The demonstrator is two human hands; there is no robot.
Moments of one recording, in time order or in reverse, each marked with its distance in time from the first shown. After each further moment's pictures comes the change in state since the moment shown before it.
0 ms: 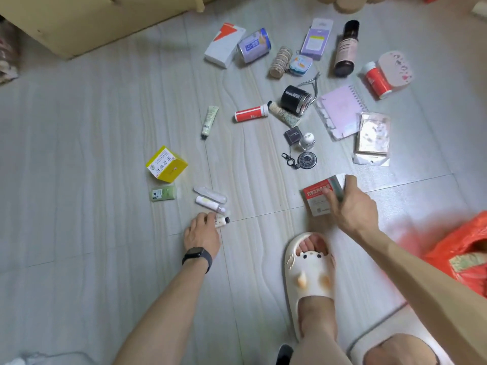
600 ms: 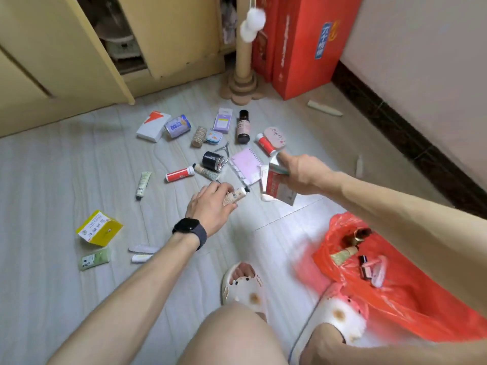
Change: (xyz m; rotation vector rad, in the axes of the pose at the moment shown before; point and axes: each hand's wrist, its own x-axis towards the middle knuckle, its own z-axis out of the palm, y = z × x) left_hand -0.008 0.179 -0.177 -0.314 0.236 0.676; right_hand 0.013 -0.049 -0.210 -0.409 -0.116 -0.225
